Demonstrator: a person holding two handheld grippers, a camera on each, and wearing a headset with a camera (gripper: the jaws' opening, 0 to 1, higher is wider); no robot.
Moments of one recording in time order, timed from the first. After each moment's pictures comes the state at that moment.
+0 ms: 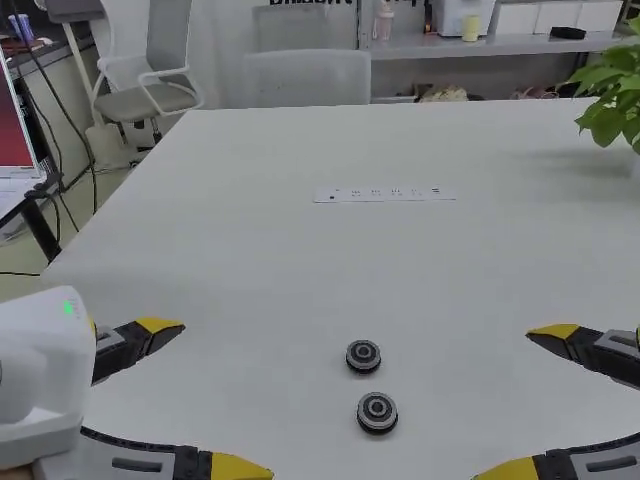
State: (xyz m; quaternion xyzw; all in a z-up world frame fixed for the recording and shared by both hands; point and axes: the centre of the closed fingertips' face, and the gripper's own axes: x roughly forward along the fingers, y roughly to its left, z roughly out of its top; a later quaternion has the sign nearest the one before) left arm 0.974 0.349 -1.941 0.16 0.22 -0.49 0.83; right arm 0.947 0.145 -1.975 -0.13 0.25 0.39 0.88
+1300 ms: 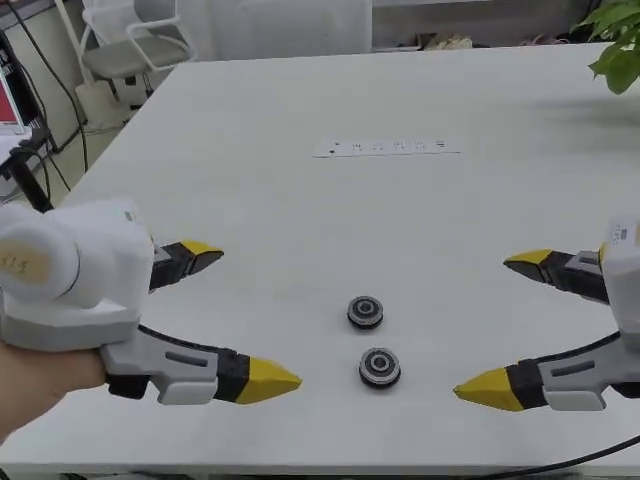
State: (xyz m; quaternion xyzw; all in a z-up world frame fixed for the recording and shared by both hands) left arm 1.012 0.319 -1.951 0.19 0.20 -0.52 0.81; right arm 0.989 0.148 -1.989 -0.17 0.23 0.41 0.87
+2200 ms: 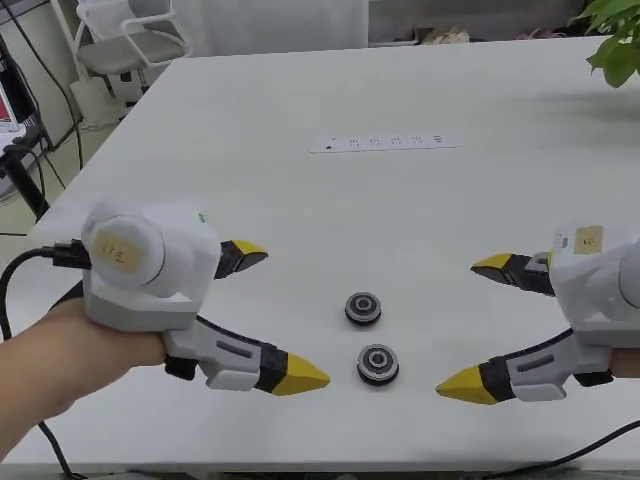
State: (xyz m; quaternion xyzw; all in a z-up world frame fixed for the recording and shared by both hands) left arm 1.020 0.283 -1.978 0.22 0.21 -0.57 0.77; right arm 1.003 0.158 -2.017 -0.20 0.24 0.43 0.84
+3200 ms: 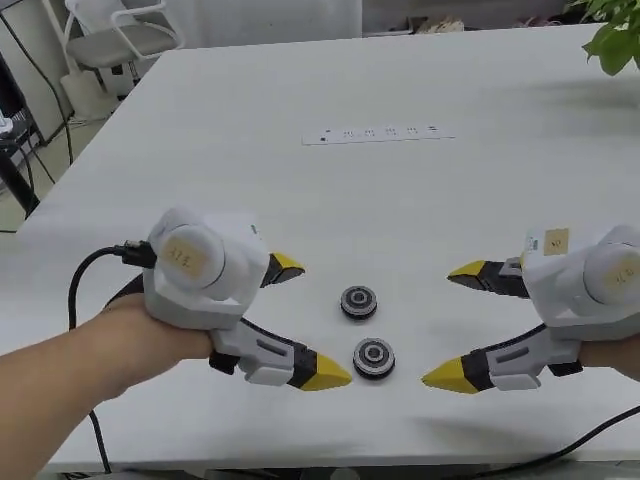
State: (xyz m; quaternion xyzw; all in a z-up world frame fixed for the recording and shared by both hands) left arm 1.021 0.252 -2.016 0.24 0.23 -0.60 0.73; right arm 1.010 0.163 -2.043 -0.20 0.25 0.45 0.83
